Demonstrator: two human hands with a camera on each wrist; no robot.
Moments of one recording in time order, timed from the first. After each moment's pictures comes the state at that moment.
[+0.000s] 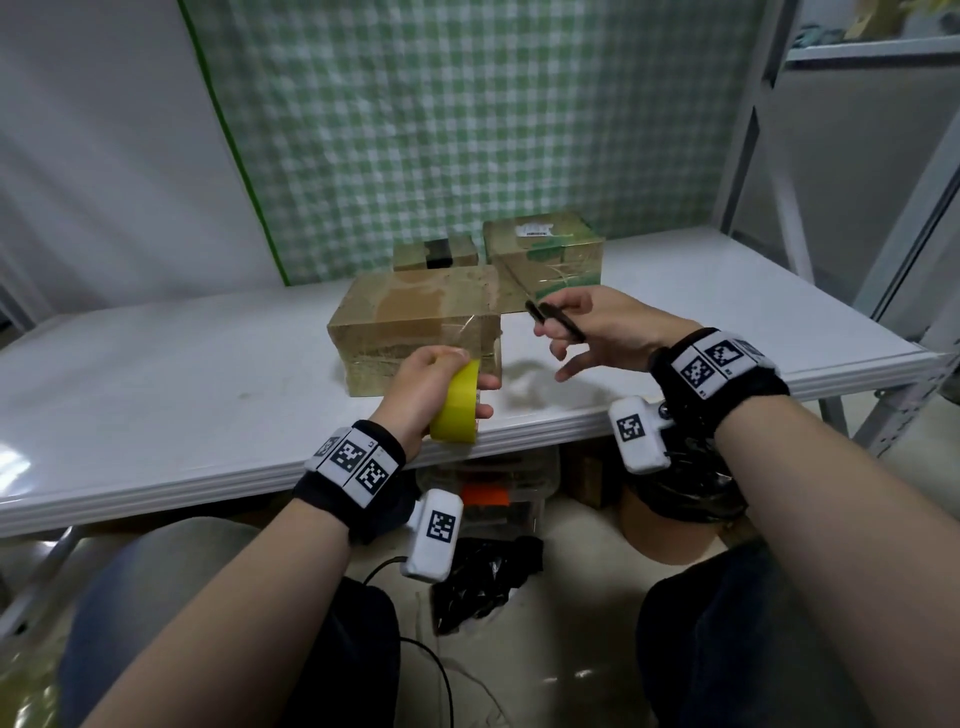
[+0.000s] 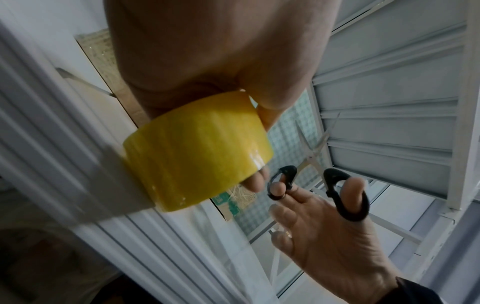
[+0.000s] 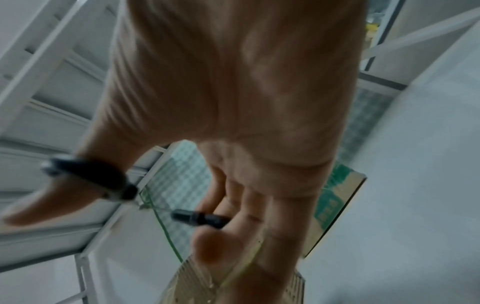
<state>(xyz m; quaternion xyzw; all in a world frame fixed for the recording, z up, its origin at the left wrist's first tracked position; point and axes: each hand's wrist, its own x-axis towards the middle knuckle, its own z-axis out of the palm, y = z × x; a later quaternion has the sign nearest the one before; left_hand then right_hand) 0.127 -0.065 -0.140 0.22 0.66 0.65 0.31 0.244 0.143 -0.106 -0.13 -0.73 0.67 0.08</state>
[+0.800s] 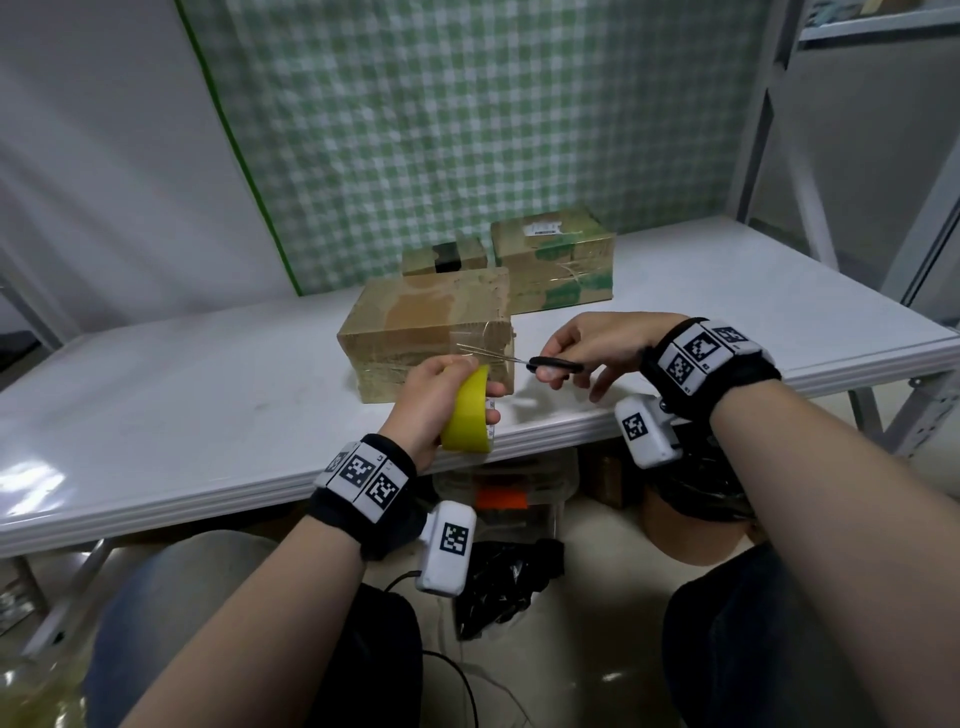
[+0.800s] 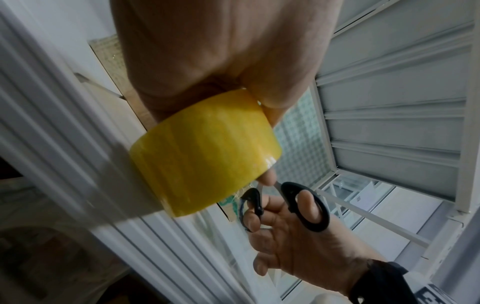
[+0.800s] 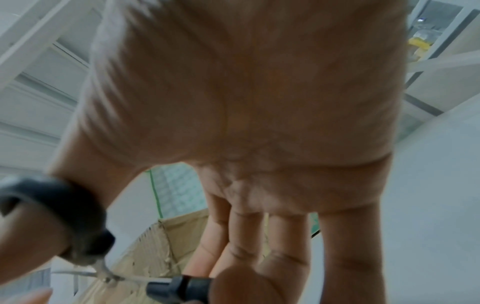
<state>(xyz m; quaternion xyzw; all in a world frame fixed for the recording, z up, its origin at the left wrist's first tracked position) 0.130 -0.067 -0.142 0.21 0.65 0.66 0.30 0.230 0.148 -0.114 -0.18 -0.84 0.51 -0.09</state>
